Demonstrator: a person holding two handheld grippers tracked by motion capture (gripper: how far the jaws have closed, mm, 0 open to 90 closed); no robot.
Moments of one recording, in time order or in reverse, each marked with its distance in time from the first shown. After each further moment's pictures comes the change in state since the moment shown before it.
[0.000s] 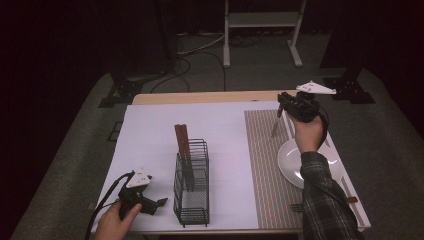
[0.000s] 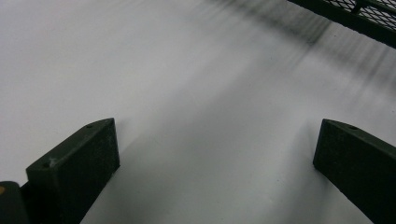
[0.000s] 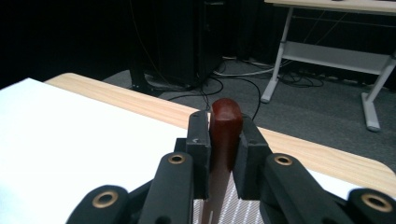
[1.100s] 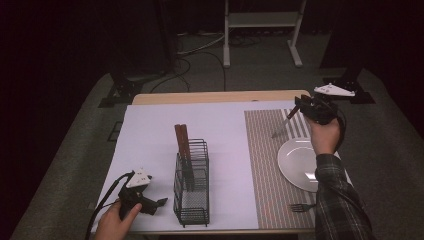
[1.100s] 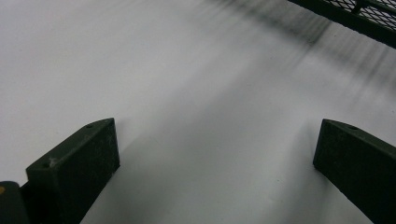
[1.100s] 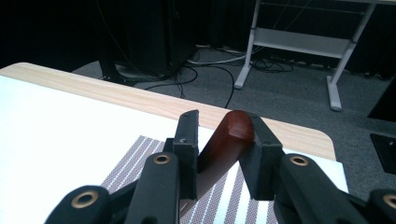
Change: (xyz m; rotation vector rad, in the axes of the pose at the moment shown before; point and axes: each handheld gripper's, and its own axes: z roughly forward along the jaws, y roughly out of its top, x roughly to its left) left arm 0.000 0.000 0.000 0.000 -0.001 -0.001; right arm -0.040 -0.013 -0.020 0.039 -0.103 0.026
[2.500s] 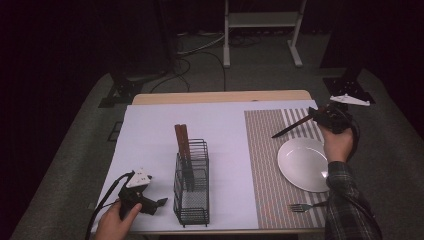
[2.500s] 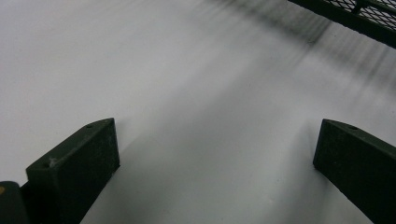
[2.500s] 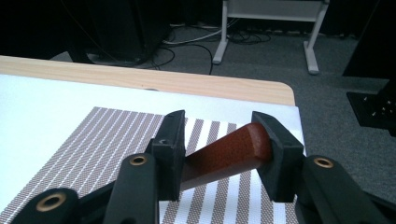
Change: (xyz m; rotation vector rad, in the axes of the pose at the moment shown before) left arm 0.000 0.000 0.000 0.001 0.000 0.000; right arm -0.043 -0.037 -0.007 0.080 -0.089 0.108
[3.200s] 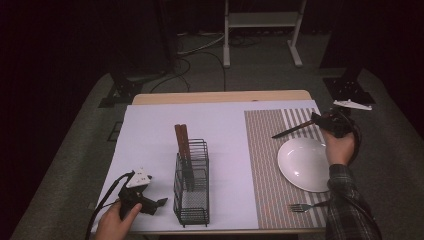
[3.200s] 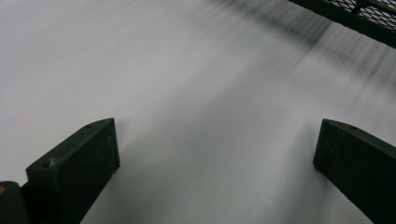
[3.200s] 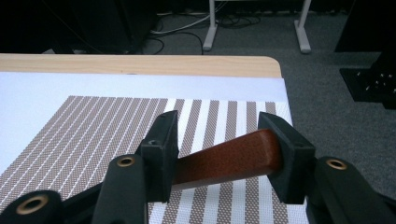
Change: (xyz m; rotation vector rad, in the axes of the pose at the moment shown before) left arm 0.000 0.000 0.000 0.000 0.000 0.000; right arm -0.017 -0.018 0.008 0.046 -0.035 0.071
